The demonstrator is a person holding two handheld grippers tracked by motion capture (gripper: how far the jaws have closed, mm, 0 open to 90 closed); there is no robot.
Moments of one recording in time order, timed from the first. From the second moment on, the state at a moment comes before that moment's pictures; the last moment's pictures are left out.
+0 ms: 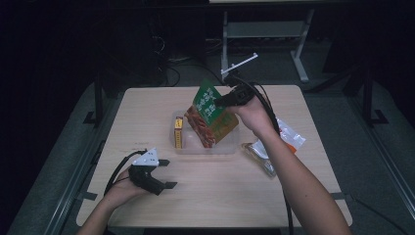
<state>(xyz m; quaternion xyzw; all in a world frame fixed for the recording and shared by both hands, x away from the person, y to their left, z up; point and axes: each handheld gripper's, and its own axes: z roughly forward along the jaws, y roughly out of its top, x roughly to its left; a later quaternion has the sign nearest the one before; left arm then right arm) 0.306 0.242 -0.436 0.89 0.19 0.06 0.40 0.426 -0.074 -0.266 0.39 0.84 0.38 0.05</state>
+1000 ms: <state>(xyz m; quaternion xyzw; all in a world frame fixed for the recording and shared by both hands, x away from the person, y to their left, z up) 0.305 0.241 -0.438 0.89 0.19 0.06 0.40 0.436 -0.059 -0.273 0.38 0.83 0.40 0.05</state>
